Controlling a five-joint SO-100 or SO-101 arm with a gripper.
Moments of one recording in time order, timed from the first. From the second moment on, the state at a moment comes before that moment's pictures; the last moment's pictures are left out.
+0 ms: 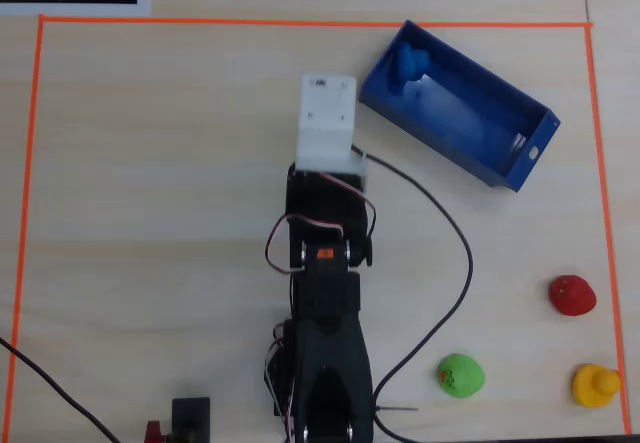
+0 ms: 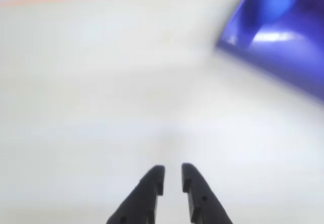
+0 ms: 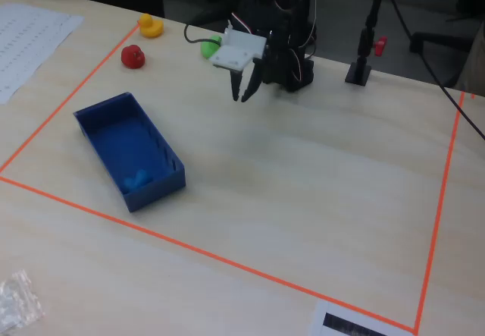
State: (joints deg) arm 3.9 149.2 137.7 55.0 -85.2
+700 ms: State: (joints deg) arm 0.6 190.1 178.4 75.7 -91.8
